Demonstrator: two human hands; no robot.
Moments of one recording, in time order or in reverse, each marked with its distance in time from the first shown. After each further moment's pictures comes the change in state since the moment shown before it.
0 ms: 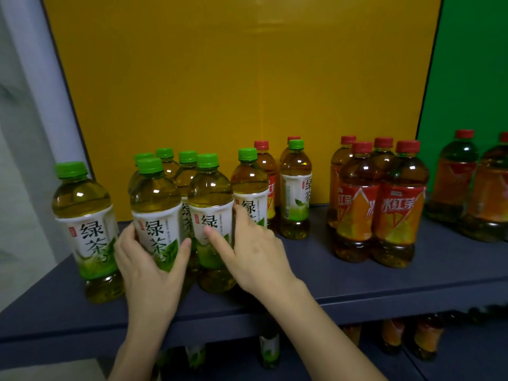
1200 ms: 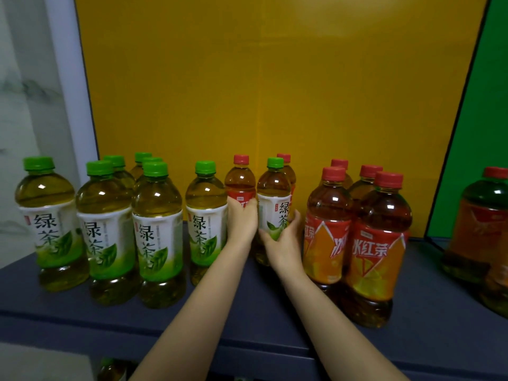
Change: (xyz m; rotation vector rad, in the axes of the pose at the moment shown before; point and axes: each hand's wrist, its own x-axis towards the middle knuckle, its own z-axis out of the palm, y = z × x) left_hand 0.031 0.139 0.193 -0.460 -0.119 -0.507; right_hand 0.069 0.158 0.001 0.631 0.134 0.288
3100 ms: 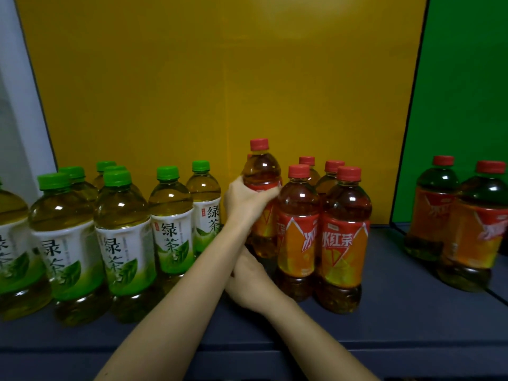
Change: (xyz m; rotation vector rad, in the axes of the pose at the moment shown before) left_hand -0.009 0.028 0.032 0.165 -0.226 0.184; right_hand -0.051 -0.022 -0.018 -0.291 -0.463 -0.277
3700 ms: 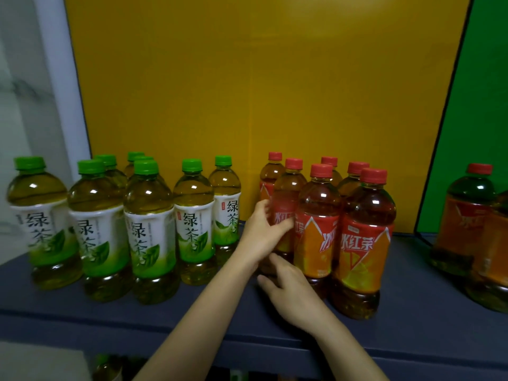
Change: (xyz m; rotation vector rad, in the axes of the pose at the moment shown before) left_hand -0.037 -0.036 -0.012 0.001 -0.265 -0.079; right_hand -0.034 0.028 -0.020 -0.010 -0.008 0.039
